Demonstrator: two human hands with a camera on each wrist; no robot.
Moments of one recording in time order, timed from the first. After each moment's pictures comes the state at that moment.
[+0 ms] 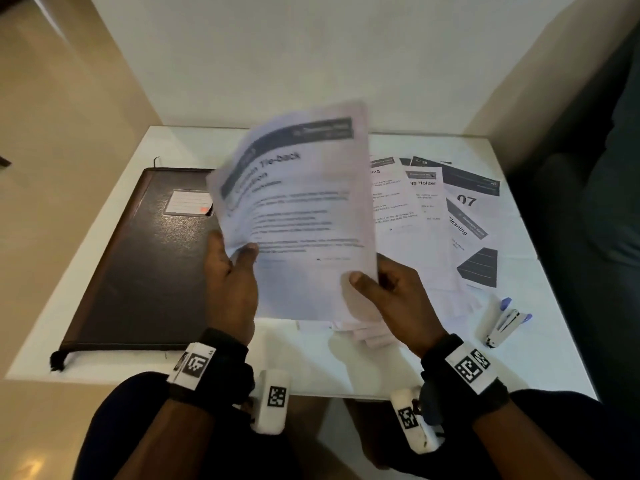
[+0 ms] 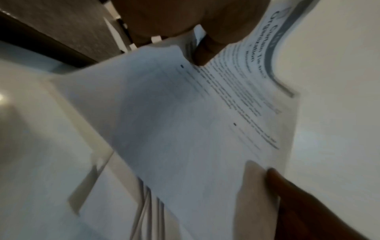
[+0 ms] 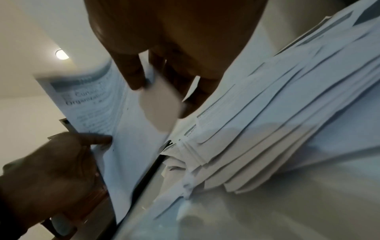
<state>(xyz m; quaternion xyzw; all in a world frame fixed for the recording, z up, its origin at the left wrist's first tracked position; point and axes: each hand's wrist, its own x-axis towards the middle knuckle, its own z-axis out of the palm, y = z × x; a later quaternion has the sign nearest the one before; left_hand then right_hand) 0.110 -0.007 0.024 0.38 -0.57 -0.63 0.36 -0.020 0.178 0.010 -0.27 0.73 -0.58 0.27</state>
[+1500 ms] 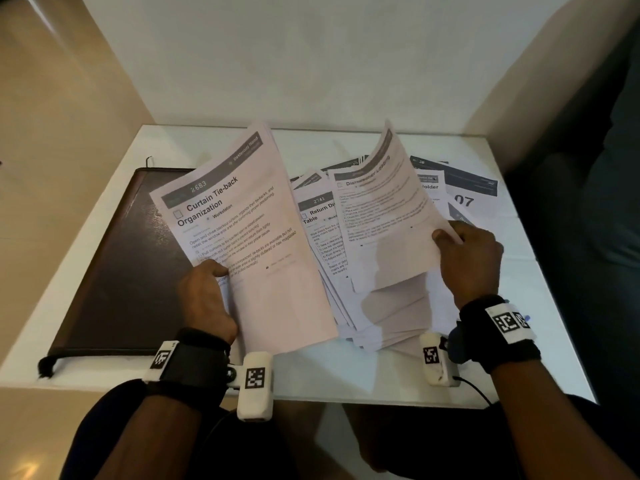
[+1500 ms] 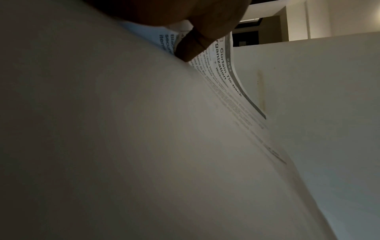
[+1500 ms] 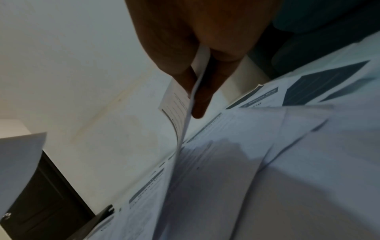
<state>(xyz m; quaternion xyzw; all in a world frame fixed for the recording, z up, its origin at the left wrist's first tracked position) 0.119 -0.051 -0.021 0.51 -0.34 -0.73 0.31 -0.124 0.208 0.000 -0.13 0.90 -0.41 0.01</state>
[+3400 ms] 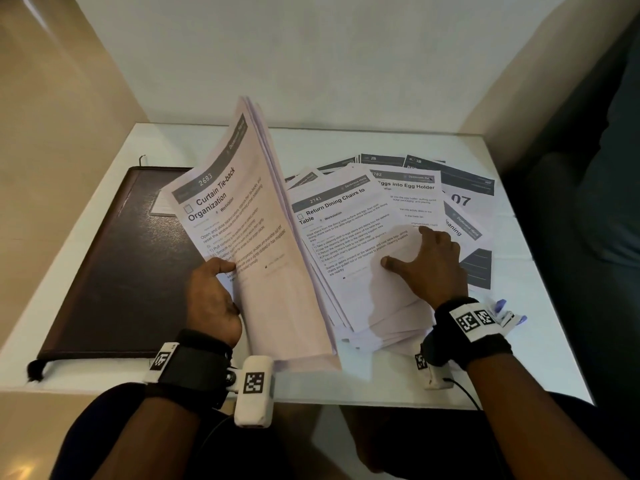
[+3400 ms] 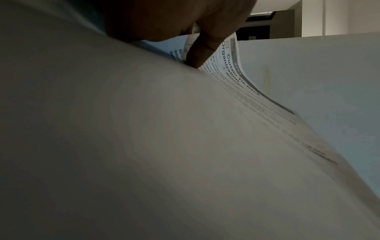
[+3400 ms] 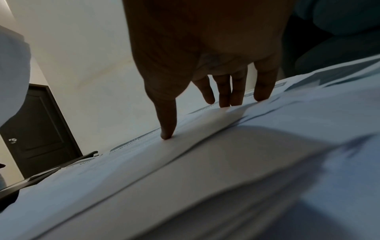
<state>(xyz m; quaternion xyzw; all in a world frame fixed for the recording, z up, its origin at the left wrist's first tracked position) 0.111 -0.044 -0.026 0.42 -0.26 -0.83 0.25 -0.120 0.189 -0.035 -0.16 0.96 -0.19 0.14</state>
